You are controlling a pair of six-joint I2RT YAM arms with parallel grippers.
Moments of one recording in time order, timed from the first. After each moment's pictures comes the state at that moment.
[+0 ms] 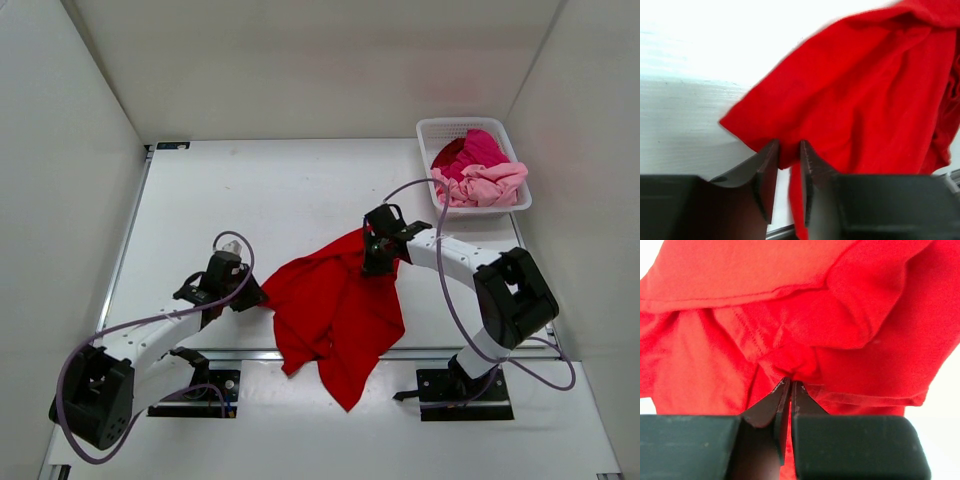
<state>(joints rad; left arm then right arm) -0.44 1.03 0.39 -0.23 0.08 -0.77 0.56 1.61 0.97 -0.47 -0.07 0.66</state>
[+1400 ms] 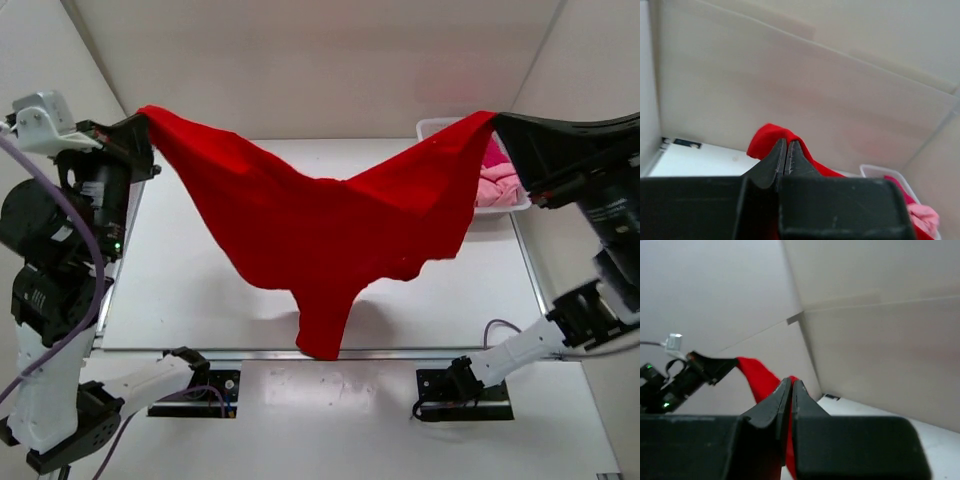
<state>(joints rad) -0.55 1.01 1.85 -0.54 -0.55 -0.21 1.75 1.08 2.07 -0.25 0.96 -0.35</state>
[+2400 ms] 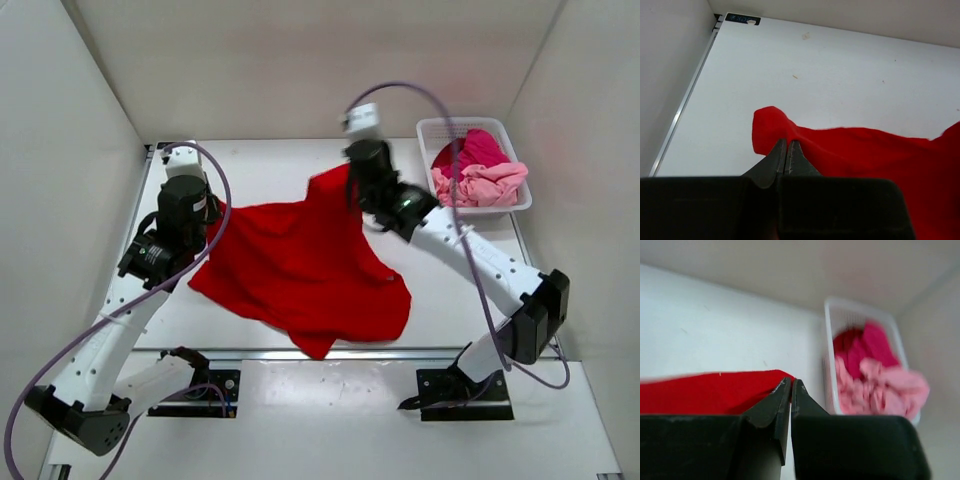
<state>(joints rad) -0.44 0.99 1.21 -0.57 -0.58 -0.23 0.91 1.52 1.54 -0.21 0.94 -0.29</state>
